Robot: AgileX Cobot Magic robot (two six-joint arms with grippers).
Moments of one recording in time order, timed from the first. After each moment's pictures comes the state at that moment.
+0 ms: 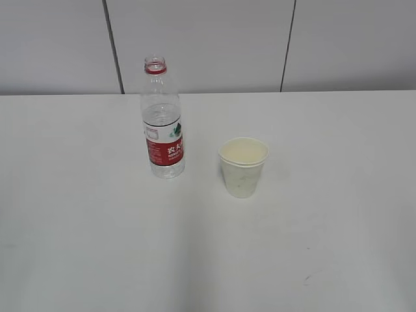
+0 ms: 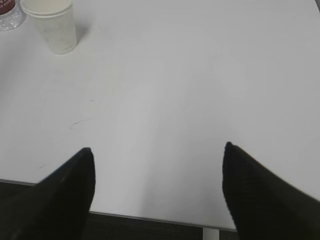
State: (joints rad) left arm -0.03 -0.01 -0.52 -0.04 1.10 0.06; right arm 0.01 -0.02 -0.49 0.04 1.15 -0.09
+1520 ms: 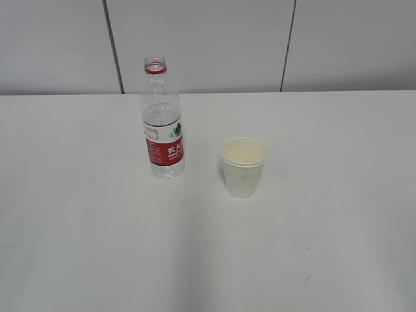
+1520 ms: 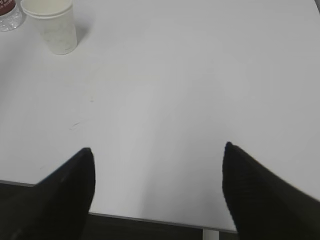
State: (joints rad) left arm -0.03 -0.01 -0.53 -0.04 1.10 0.06; right arm 0.01 -0.02 -0.49 0.04 1.15 -0.09
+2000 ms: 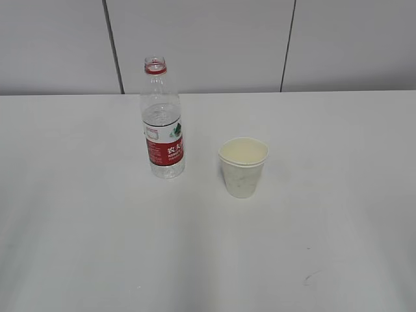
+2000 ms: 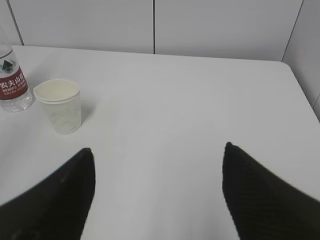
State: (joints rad) left arm -0.03 0.05 -0.47 -0.08 0.69 0.06; right arm 0.01 0.01 -0.44 0.05 0.81 -0.10
